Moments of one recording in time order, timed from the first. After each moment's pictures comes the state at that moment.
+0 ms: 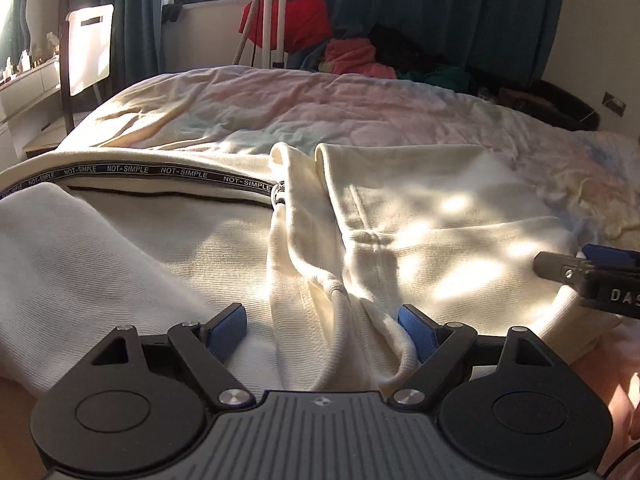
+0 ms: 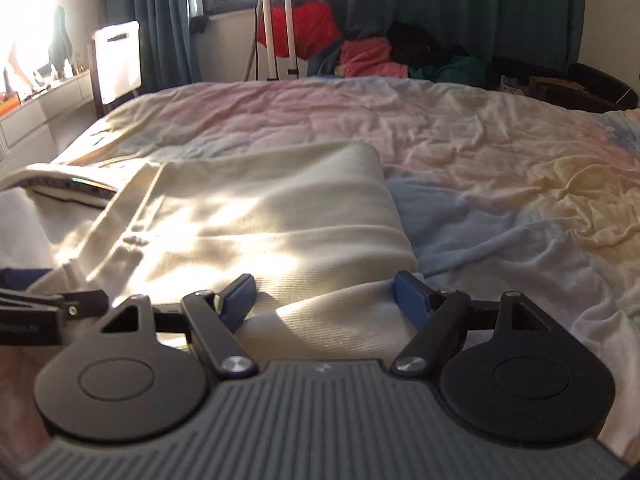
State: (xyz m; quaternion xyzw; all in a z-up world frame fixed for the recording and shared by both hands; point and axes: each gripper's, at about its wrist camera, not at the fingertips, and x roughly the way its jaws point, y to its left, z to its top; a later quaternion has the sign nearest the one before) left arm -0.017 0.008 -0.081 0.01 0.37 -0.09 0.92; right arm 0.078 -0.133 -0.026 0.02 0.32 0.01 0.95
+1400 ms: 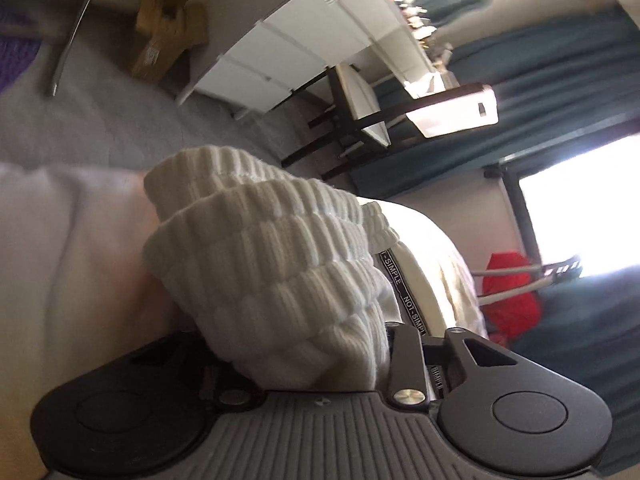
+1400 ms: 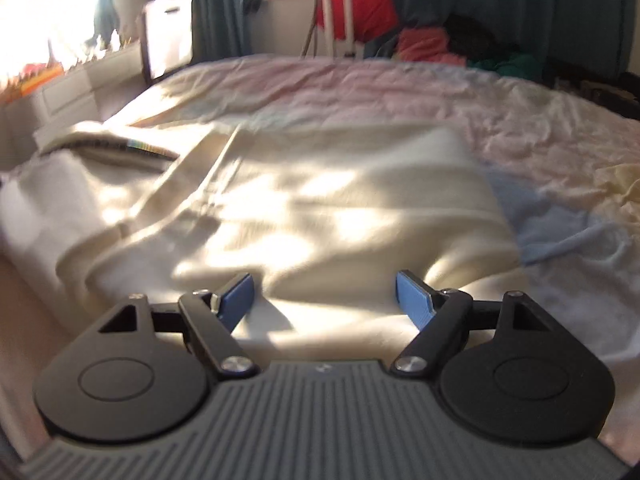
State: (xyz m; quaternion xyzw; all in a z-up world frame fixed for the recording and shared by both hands) left arm -0.025 0.355 -0.085 -0.49 0.22 0.21 0.82; right arm 0.074 -0.089 -0.038 0.00 0.35 0.09 0.93
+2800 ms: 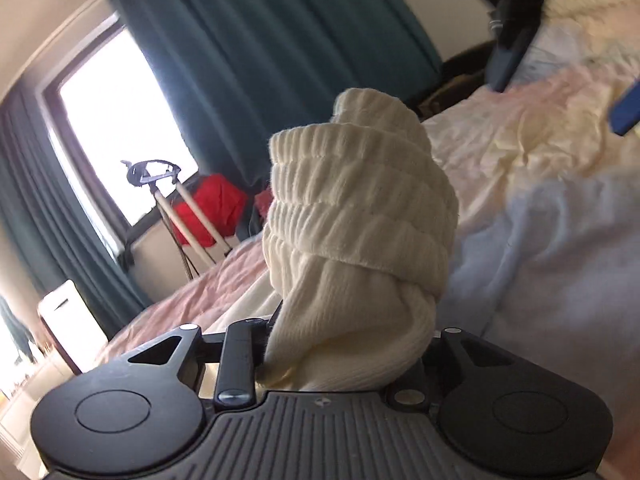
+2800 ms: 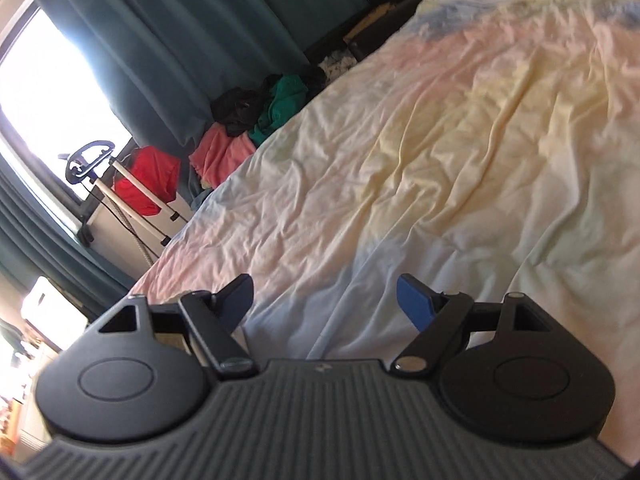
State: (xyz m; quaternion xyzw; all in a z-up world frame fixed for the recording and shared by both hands) left arm 0.078 -0.312 -0.104 0.33 0.14 -0.11 0.93; right arm 0.064 -0.325 0.001 0.39 0.23 -0.15 0.88
